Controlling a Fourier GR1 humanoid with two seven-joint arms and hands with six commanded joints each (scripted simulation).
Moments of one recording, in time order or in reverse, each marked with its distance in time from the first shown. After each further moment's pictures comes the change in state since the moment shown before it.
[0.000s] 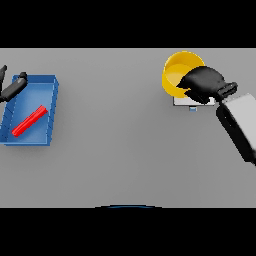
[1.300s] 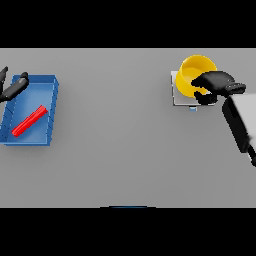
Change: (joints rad) left arm -0.015 -0.011 -0.011 0.024 -0.009 -0.012 0.020; right arm -0.093 0.072 -0.097 0.440 -0.008 -0.050 -0.036
